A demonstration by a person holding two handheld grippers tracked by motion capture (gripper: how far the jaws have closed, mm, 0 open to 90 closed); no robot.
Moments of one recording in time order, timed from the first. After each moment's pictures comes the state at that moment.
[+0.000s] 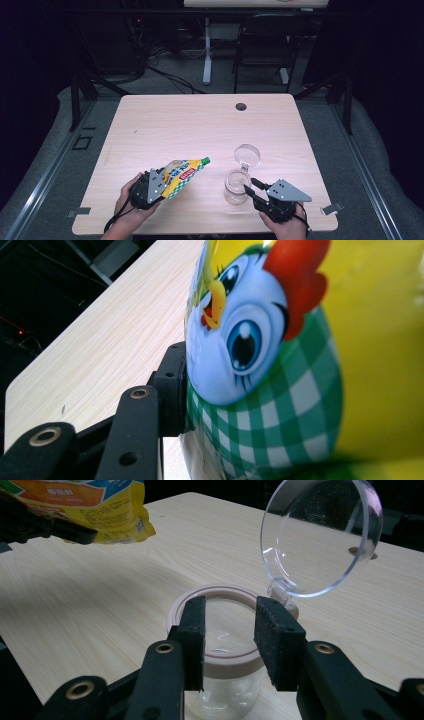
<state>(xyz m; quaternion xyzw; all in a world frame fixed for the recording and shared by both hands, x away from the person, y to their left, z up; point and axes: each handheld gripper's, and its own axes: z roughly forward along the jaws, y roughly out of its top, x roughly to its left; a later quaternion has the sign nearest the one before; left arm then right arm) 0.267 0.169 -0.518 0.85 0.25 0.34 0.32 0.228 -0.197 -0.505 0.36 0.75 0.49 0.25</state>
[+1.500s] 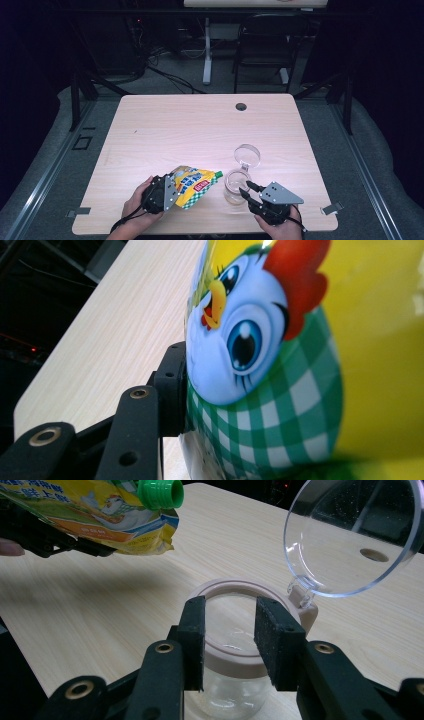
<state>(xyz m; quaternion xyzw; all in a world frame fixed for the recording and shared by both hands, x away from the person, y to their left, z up) 0.265 0.144 -0.541 0.87 0.19 0.37 0.26 0.225 -0.185 -0.510 0.34 0.77 0.48 0.25</state>
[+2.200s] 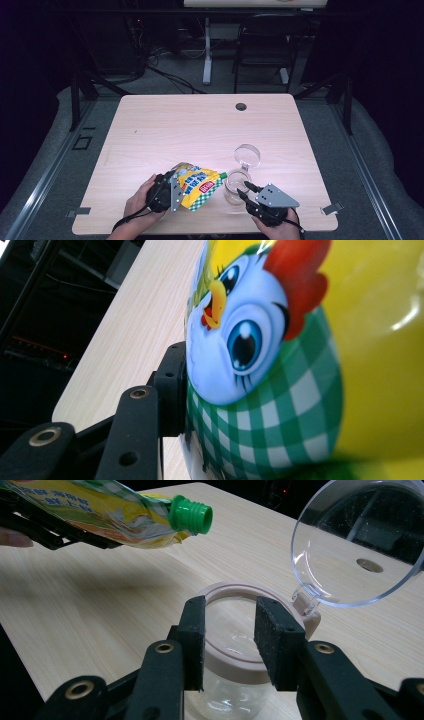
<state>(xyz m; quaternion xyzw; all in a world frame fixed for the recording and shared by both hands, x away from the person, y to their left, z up) 0.266 0.132 -0.540 0.87 0.17 0.41 0.23 0.222 -0.177 -0.510 0.32 0.78 0.47 0.27</state>
